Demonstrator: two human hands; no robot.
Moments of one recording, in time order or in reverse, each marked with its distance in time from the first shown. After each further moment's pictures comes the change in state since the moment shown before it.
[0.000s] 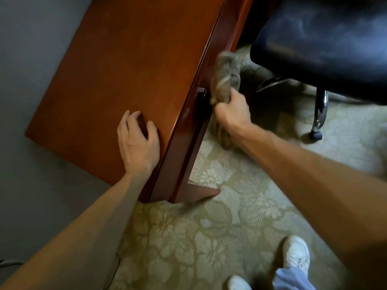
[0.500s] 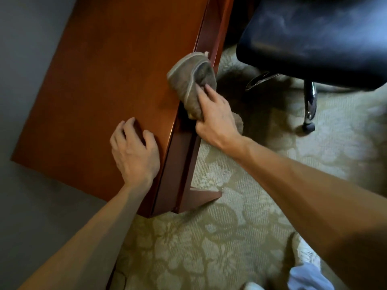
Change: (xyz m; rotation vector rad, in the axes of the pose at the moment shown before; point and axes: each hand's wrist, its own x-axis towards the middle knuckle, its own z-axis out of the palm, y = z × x) left_hand 0.003 0.003 0.001 0.096 0.017 0.062; right_hand -0.003 0.018 0.028 -0.426 -0.023 -0.424
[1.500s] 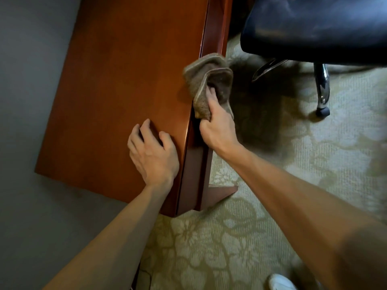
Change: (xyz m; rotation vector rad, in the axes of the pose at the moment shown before) left_hand 0.003 -0.006 0.003 0.038 0.001 0.001; right_hand -0.015 -0.033 0.033 0.405 0.060 0.250
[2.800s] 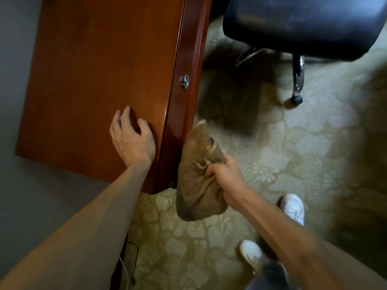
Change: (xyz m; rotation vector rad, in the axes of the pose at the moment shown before) left_hand 0.001 0.002 -0.003 -0.110 -0.036 -0.090; right_hand -0.130 0.035 -0.054 0.625 -0.095 0.707
